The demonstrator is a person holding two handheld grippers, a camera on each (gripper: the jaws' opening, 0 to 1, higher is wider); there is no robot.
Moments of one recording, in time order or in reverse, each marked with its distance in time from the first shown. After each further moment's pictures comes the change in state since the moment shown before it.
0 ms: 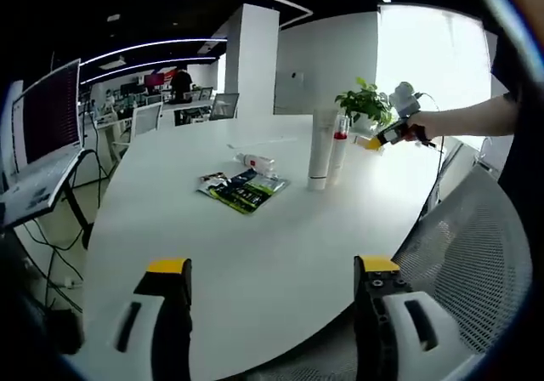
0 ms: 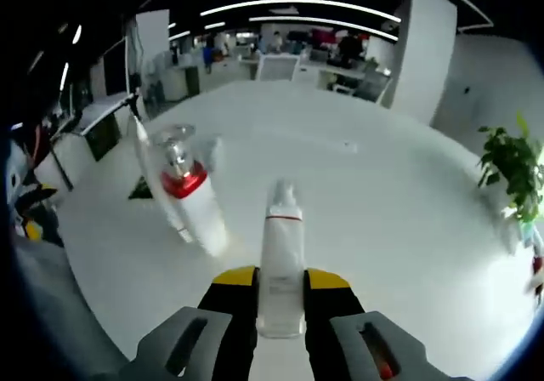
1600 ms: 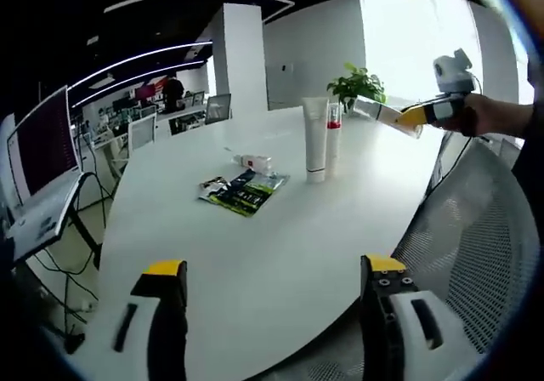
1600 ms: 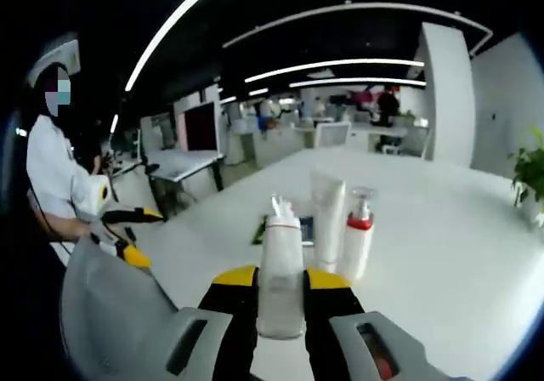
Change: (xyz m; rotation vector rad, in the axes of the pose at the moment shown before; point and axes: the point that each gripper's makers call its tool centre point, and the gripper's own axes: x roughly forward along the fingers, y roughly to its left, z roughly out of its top) left arm -0.001 -0.009 0.012 0.138 -0.027 -0.007; right arm -0.103 0.161 0.010 0.009 -0.353 0.281
